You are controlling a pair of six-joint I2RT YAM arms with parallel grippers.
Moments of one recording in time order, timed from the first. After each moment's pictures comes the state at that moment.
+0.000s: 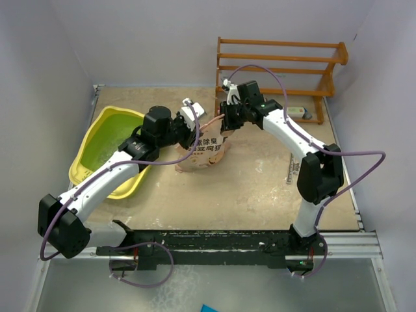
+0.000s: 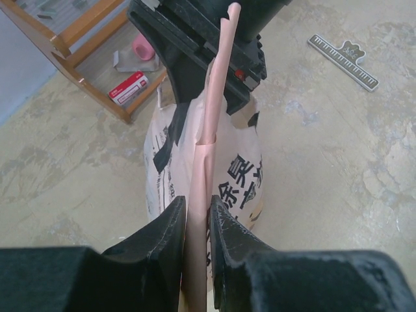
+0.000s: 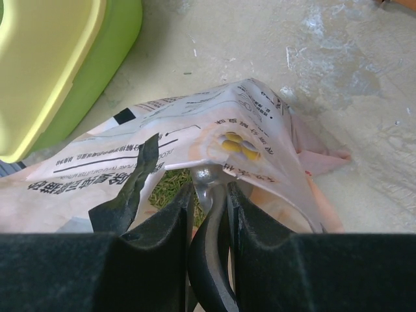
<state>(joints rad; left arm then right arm) -0.59 1.29 1.11 -0.16 0.28 0.18 0.46 1.83 1.60 -0.57 -0.40 0.24</state>
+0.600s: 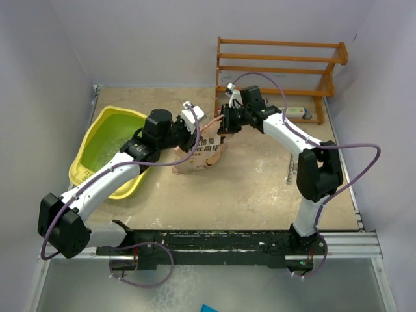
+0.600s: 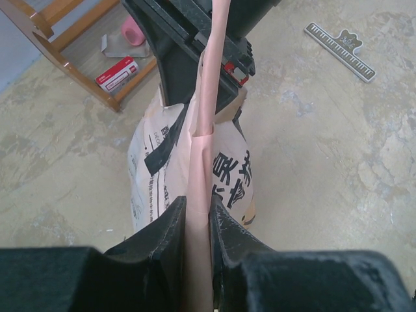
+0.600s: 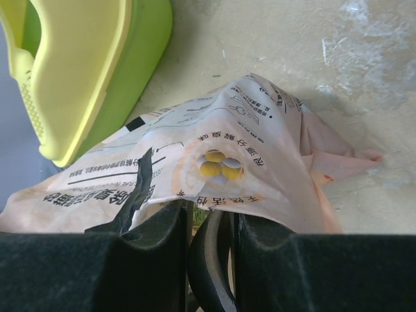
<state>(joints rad) -0.59 1.29 1.07 -0.15 0.29 0.16 0.42 1.85 1.50 -0.42 -0.54 0.38</state>
